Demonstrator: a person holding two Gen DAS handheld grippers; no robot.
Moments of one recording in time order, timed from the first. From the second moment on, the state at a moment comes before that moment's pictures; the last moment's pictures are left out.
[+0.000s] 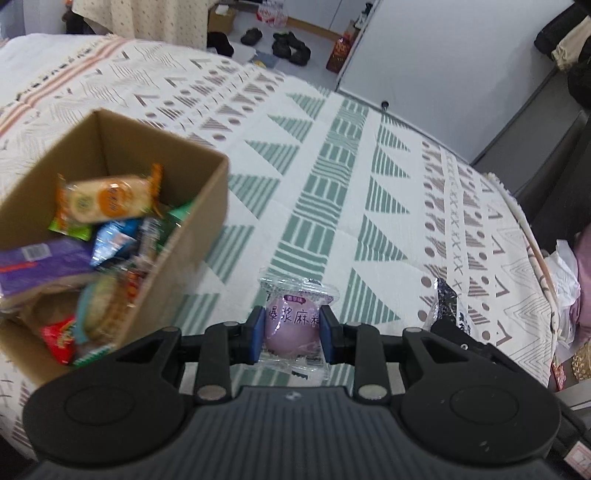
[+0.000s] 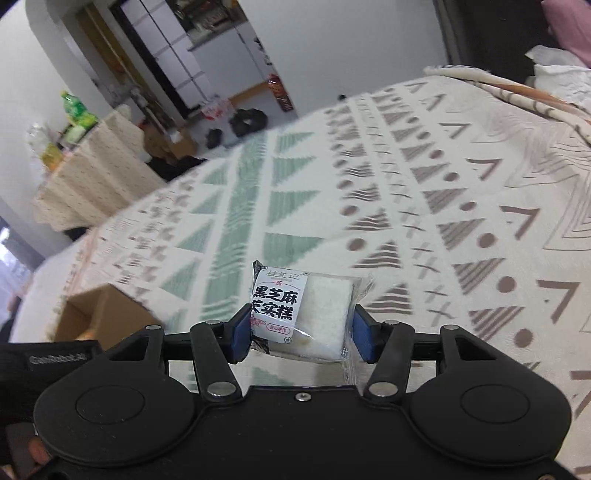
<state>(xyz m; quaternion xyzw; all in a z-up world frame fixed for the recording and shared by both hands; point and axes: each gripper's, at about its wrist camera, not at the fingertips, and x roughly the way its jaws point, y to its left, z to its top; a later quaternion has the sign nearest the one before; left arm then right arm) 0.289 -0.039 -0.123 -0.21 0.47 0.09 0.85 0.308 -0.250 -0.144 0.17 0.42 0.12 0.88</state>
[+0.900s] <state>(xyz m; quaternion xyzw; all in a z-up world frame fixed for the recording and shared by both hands) 0.232 0.080 -0.078 -0.24 0.42 0.15 0.86 0.272 -0.149 -0.081 0.15 0.35 0.25 0.89</state>
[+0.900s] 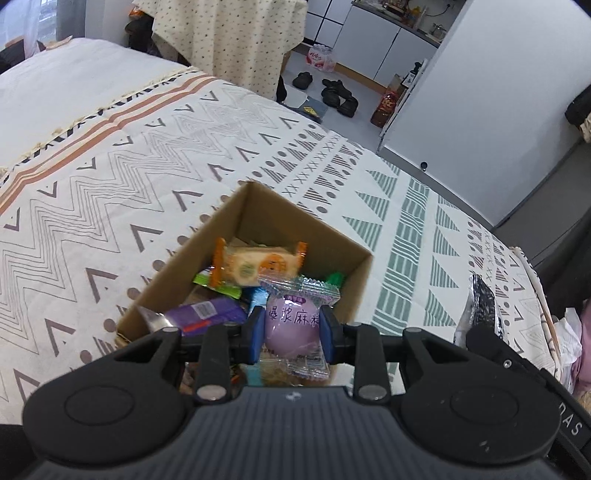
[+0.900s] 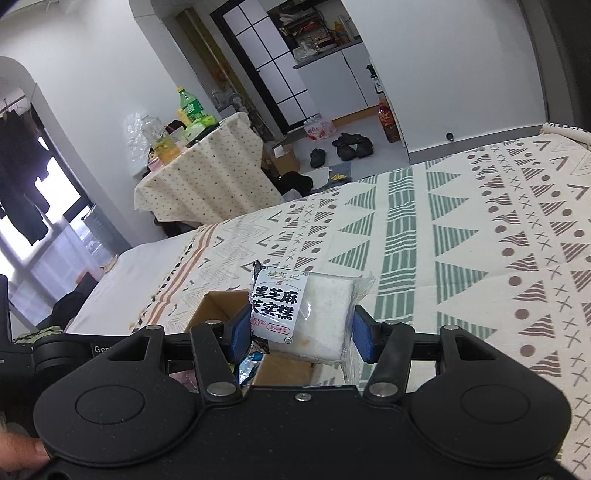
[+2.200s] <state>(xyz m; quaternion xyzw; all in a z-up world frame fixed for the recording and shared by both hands) 0.205 0.128 -0.080 -0.24 0.46 0.12 0.85 0.246 -0.109 -0.078 0.14 0.36 0.23 0.89</state>
